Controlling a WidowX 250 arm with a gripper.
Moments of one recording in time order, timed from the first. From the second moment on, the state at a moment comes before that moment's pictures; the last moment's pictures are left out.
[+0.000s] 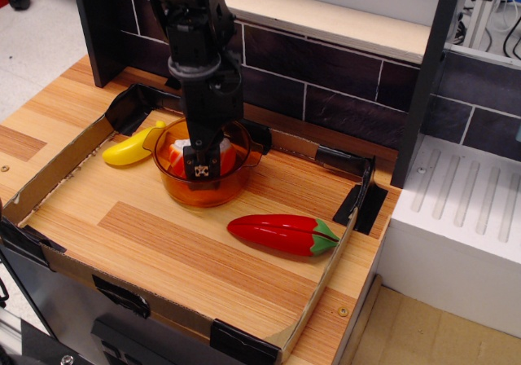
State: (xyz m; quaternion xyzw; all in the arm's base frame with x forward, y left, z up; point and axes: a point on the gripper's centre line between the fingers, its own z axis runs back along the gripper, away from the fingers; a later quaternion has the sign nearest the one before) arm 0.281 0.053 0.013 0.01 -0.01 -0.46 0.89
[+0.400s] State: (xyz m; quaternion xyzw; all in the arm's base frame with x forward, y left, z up) arm 0.271 0.052 0.011 0.04 -0.03 -0.46 0.88
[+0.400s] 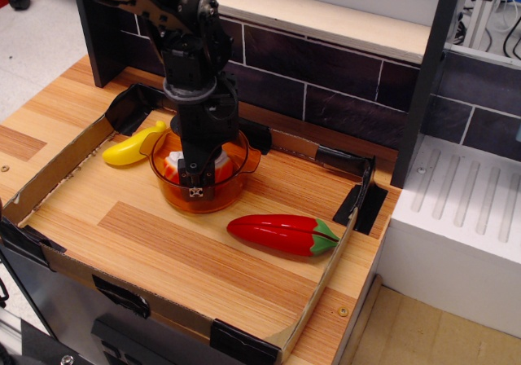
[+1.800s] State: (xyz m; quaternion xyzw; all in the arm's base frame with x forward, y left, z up) arm 0.195 0.118 0.048 0.05 -0.05 -0.39 0.92
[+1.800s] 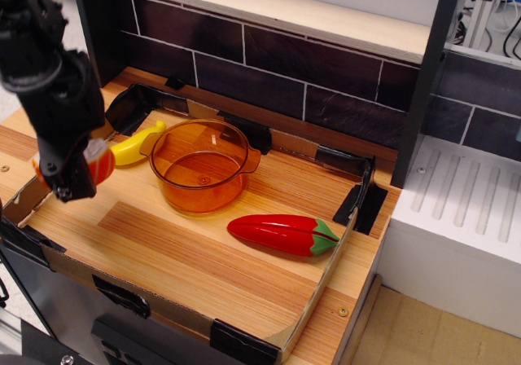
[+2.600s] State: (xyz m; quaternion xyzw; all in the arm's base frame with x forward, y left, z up) arm 0.198 0.117 0.009 -0.03 -0.01 -0.14 0.99
